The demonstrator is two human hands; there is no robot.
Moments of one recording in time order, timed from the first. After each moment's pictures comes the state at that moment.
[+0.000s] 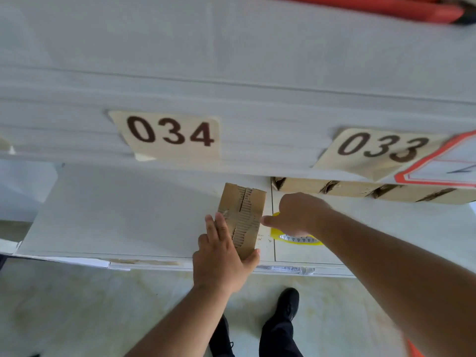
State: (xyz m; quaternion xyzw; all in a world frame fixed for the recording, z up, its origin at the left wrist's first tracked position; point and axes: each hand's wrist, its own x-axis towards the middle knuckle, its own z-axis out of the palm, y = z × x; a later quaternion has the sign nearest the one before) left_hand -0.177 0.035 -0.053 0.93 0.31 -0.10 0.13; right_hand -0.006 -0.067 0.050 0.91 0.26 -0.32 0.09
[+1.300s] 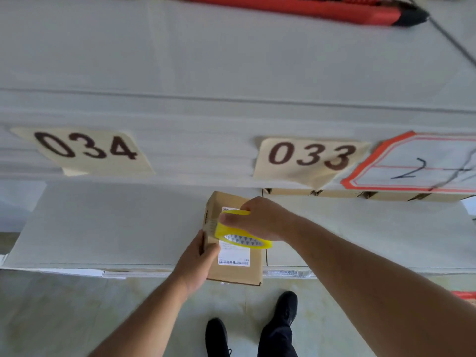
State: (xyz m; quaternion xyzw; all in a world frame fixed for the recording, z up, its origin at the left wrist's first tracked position) left_hand -0.180 0.073 -0.057 0.73 0.33 -0.07 0.60; right_hand -0.019 -0.050 0.032 0.87 0.25 -0.37 -0.19
